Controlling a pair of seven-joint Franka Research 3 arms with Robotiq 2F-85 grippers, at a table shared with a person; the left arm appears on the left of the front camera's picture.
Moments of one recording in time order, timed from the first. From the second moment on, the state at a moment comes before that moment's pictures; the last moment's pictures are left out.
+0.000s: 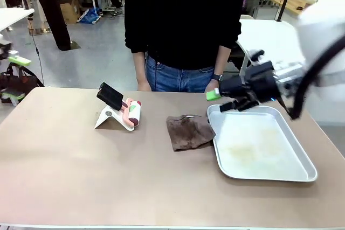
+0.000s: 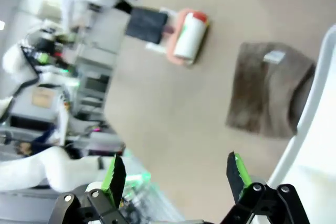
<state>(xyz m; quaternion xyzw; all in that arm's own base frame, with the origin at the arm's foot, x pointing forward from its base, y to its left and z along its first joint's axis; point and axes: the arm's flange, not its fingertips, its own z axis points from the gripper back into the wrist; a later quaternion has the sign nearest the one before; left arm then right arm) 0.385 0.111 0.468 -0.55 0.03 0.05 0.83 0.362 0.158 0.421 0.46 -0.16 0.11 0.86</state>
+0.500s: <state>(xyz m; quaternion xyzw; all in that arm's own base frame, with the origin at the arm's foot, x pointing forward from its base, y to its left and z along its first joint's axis) 0.321 0.147 0.424 -0.59 0.04 0.05 0.81 0.353 0.010 0.416 0.61 -0.10 0.04 0.78</state>
